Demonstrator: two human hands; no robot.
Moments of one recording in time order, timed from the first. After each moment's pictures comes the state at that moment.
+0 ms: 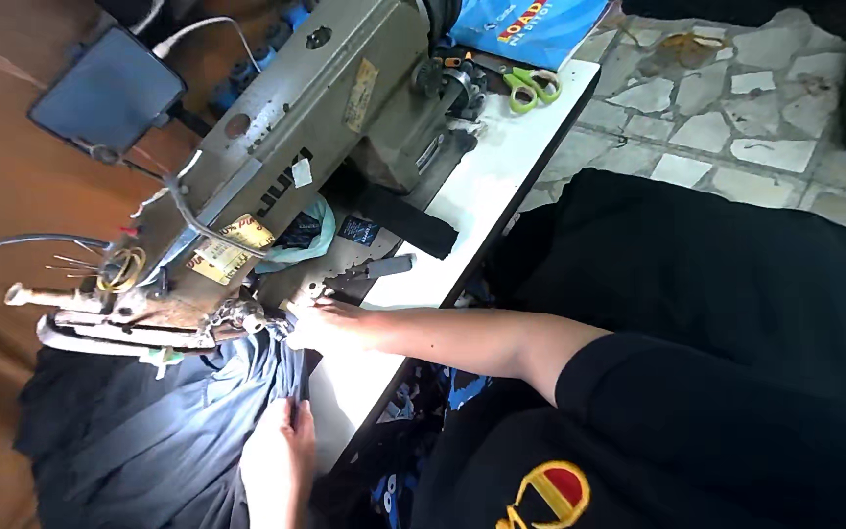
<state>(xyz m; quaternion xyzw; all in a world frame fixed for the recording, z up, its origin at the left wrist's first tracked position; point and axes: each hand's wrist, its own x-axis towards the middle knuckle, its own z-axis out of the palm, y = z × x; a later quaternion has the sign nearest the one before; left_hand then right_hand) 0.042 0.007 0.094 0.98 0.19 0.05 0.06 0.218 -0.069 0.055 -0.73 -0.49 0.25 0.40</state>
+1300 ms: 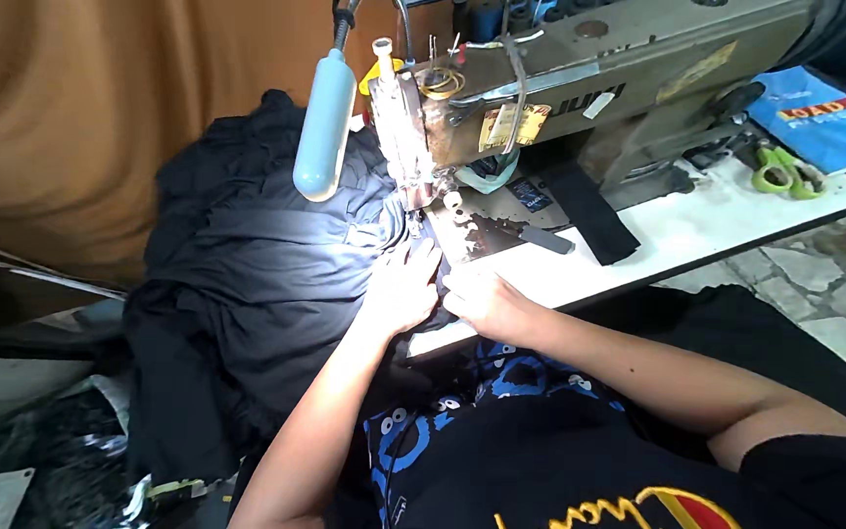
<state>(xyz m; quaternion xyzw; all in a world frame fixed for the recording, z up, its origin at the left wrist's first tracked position) 0.073 0.057 0.049 1.00 0.03 -0.01 0.07 0.170 -0.118 0.025 -0.67 -0.70 -0.12 0.22</state>
